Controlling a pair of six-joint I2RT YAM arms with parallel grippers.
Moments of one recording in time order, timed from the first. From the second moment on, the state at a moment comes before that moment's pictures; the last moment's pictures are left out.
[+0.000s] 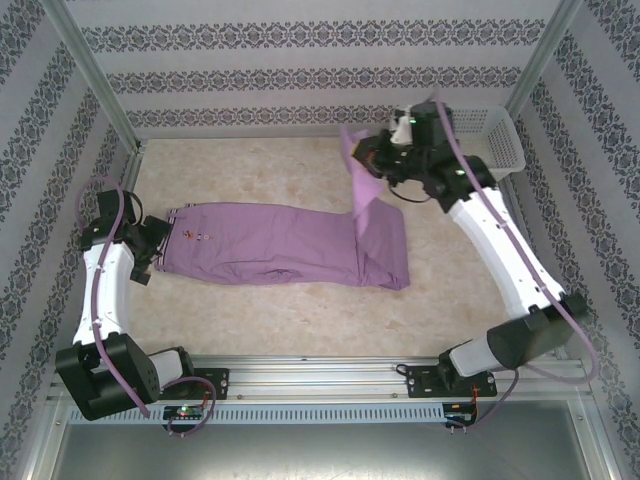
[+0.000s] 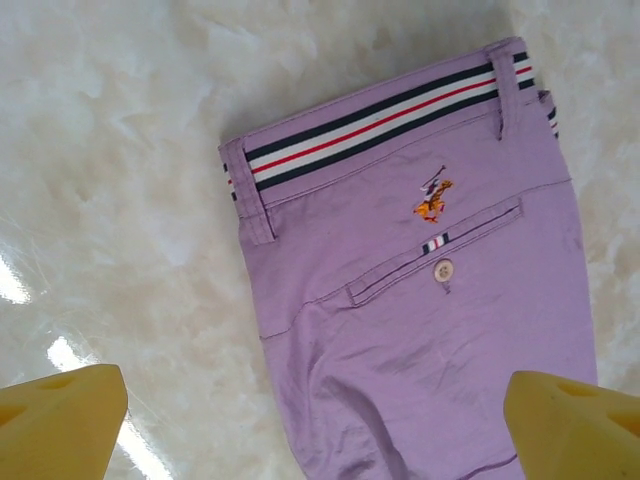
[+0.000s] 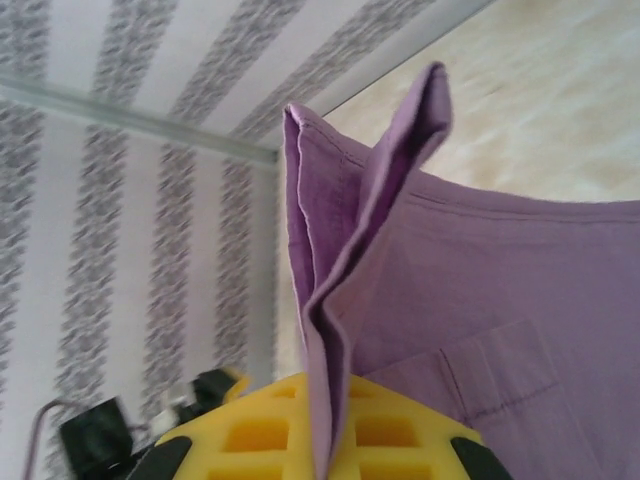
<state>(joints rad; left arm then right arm) 0.35 1.19 1.04 -0.97 0.06 -0.92 0.40 1.50 1.66 -0.64 -0.44 0.99</state>
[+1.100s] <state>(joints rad) 0.35 1.17 1.13 -0.98 0.06 -0.91 0.81 2.75 2.69 -0.31 -0.51 1.39</state>
